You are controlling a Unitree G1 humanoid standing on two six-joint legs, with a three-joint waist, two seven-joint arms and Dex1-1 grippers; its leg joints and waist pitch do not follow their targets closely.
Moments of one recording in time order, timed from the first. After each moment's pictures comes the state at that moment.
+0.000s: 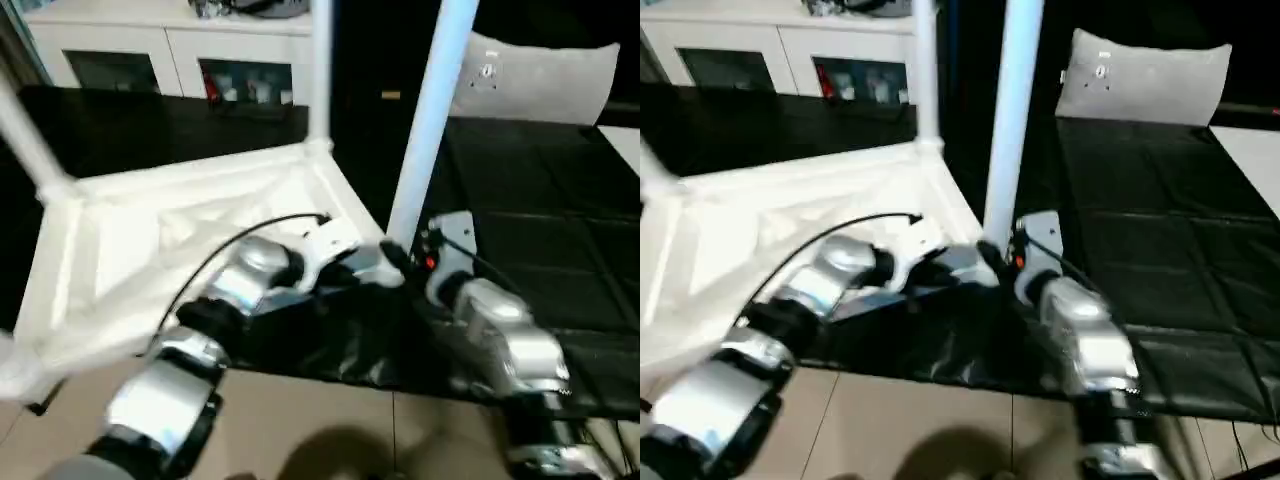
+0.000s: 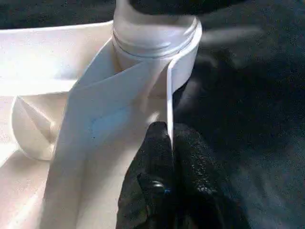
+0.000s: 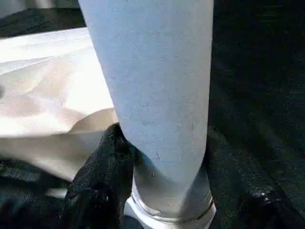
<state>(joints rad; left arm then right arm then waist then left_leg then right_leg) -0.83 0.08 -0.27 0.92 0.15 0.13 -0.85 -0.38 -0.09 -0.05 0.24 0.12 0.39 0.35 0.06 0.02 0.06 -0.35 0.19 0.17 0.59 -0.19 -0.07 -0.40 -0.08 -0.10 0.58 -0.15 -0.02</state>
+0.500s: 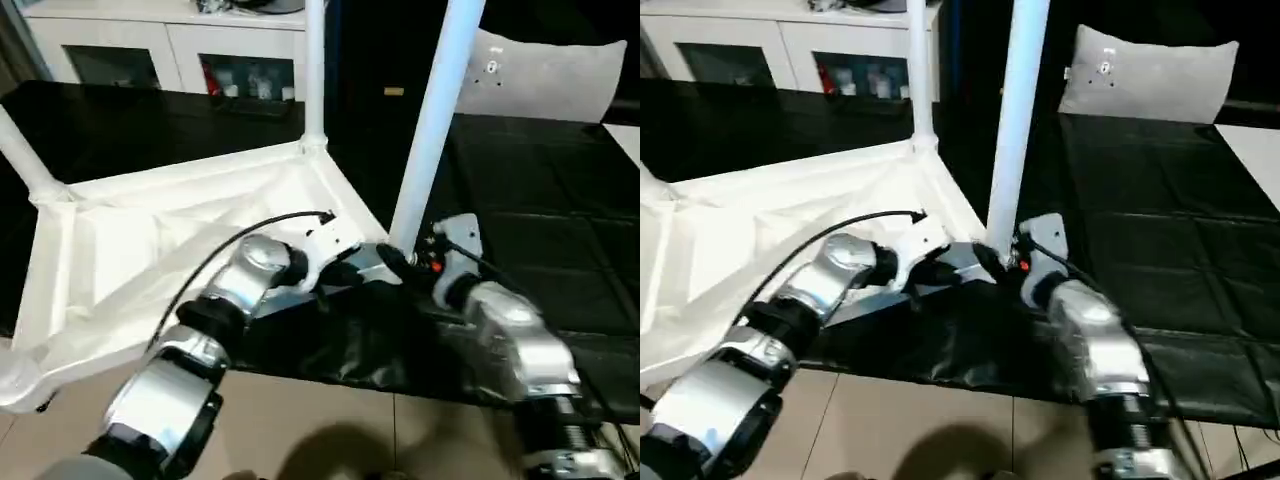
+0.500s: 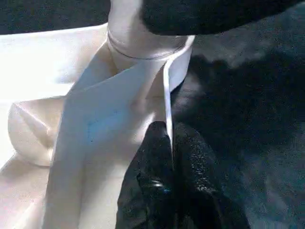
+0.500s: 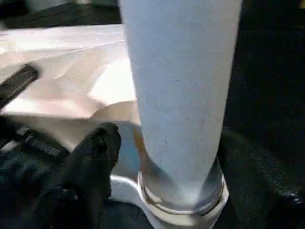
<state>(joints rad) -0.82 0.15 -0.29 0.90 0.15 0.07 -0.99 -0.34 -0.24 -0.02 0.25 0.17 0.30 0.63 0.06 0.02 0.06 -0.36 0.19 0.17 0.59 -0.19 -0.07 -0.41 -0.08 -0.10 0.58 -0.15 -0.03</state>
